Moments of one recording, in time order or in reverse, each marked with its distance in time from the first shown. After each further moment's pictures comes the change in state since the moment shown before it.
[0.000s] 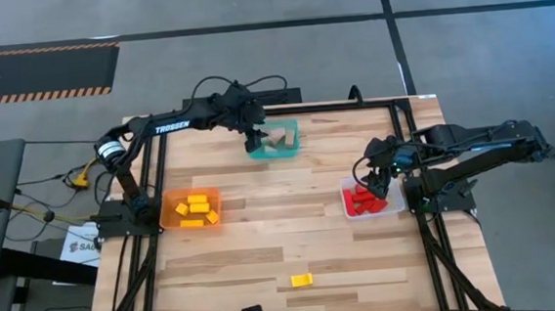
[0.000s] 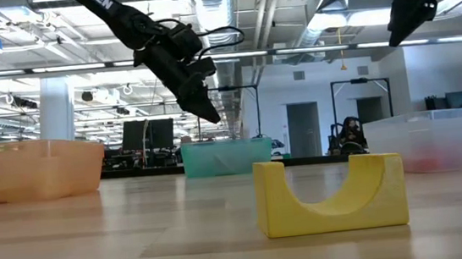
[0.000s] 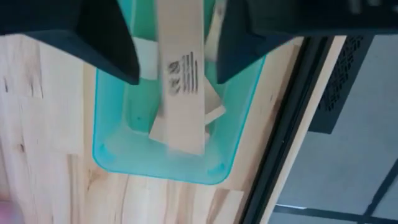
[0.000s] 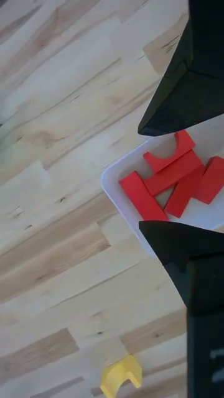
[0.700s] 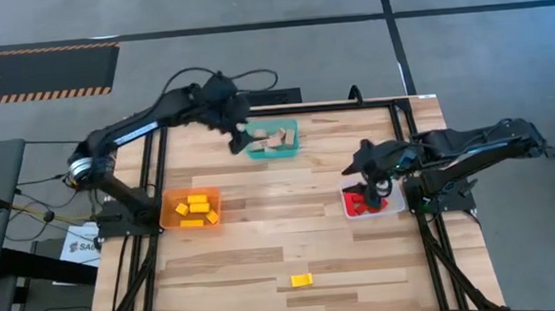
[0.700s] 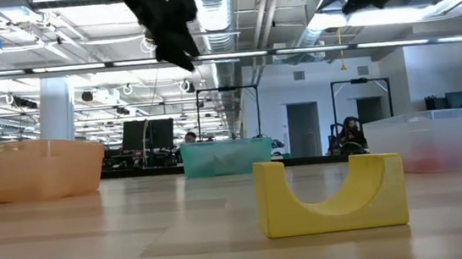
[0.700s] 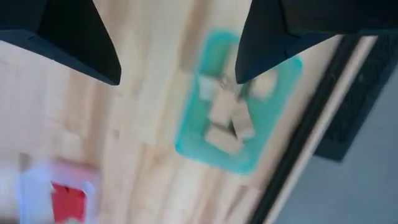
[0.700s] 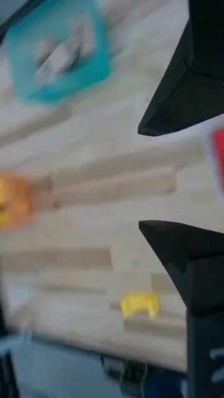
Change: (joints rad) left arm -0.083 -0.218 0.231 -0.502 -0.035 -0.221; right arm 0.079 0.030 0.000 0.353 -0.049 -0.289
